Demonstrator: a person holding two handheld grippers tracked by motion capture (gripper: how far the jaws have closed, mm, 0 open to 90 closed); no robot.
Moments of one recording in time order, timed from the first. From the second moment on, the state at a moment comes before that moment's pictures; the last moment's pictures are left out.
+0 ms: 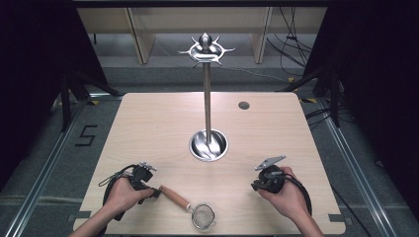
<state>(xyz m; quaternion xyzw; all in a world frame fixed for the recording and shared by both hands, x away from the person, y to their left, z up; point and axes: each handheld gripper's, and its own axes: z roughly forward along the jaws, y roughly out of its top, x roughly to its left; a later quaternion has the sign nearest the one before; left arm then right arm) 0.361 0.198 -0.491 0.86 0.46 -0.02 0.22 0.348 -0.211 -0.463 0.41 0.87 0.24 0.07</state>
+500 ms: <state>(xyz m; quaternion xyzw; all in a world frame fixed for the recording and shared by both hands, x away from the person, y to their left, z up) 0.396 0.168 -0.488 0.86 0.46 -0.04 0.23 0.353 -0.209 -0.466 0.41 0.88 0.25 0.07</state>
